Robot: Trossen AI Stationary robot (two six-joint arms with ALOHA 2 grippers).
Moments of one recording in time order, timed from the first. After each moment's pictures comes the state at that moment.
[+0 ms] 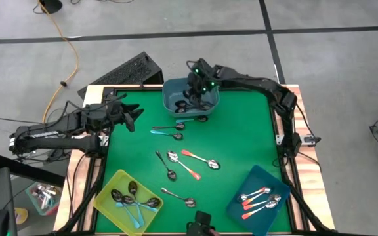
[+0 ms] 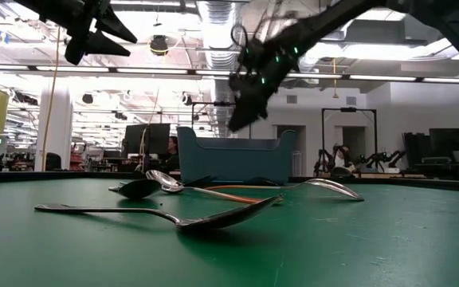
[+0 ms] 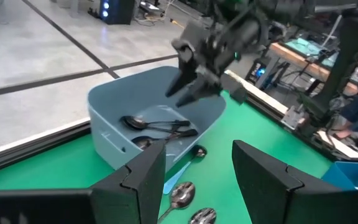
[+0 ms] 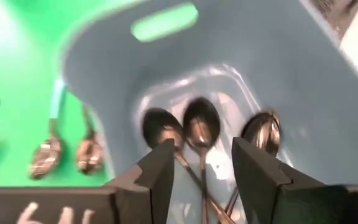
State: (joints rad) left arm 0.19 0.58 0.65 -0.37 -0.40 -0.48; right arm -0.55 2.03 1.76 -0.61 -0.24 -0.18
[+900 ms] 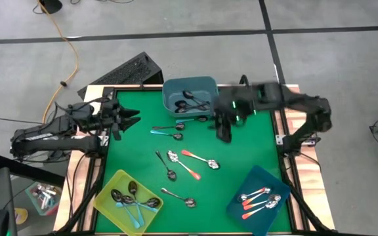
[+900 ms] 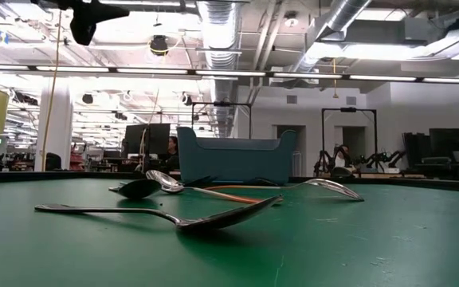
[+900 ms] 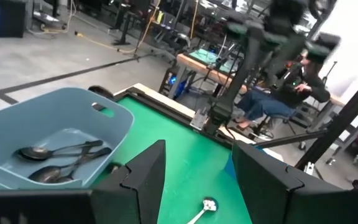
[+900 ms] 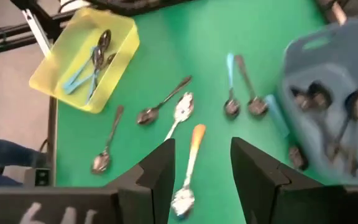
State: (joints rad) left arm 0.19 0.47 0.65 -0.27 -0.06 -0.41; right arm 0.01 1.60 1.97 -1.19 0.01 0.26
